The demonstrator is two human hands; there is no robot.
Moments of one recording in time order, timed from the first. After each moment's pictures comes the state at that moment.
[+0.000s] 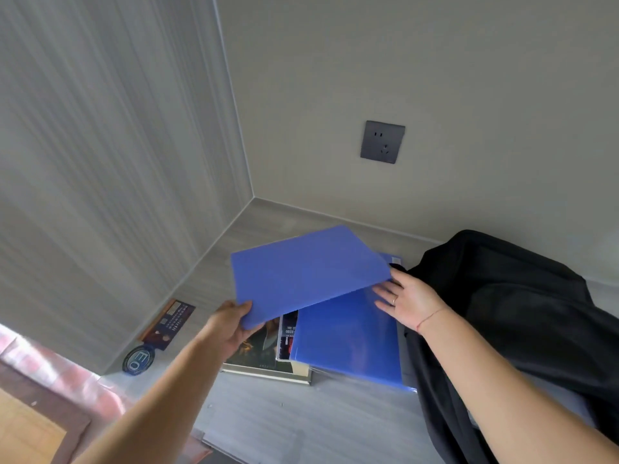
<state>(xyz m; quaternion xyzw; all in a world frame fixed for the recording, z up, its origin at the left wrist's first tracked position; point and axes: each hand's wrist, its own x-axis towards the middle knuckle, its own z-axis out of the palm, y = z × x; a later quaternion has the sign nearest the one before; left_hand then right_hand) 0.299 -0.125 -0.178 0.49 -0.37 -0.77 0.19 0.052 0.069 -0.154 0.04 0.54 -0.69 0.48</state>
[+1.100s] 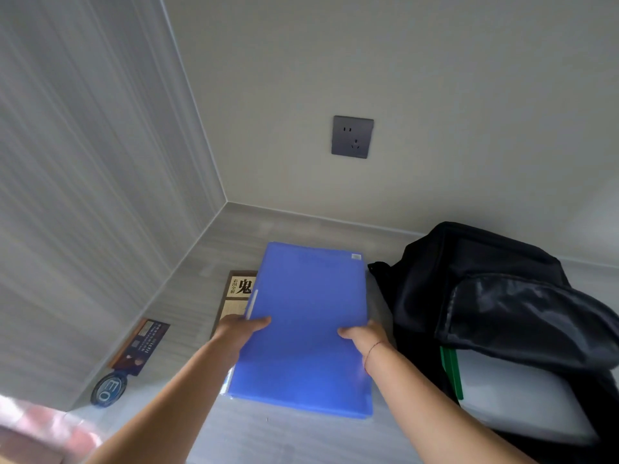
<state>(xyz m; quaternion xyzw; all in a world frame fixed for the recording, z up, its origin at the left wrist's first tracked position) 0.256 -0.121 -0.209 0.56 -0.55 -0.62 0.04 0.109 0.067 -0.218 0.08 0.72 -0.57 0.39</state>
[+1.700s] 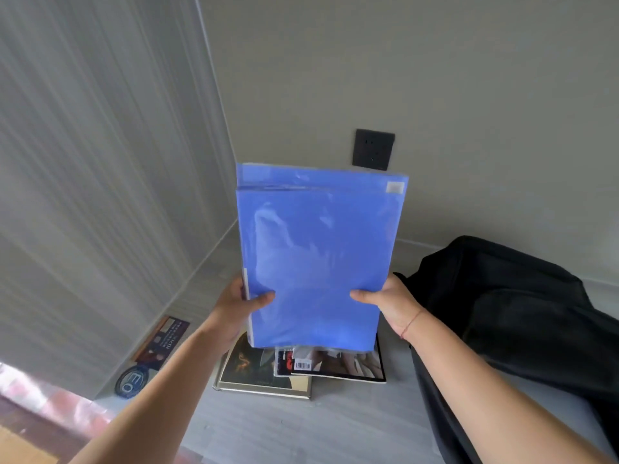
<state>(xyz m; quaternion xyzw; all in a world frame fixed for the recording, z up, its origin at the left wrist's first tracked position) 0.273 -0.140 -0.150 0.33 -0.60 -0.70 0.21 0.073 0.053 -0.134 -0.20 0.64 -0.63 0.39</state>
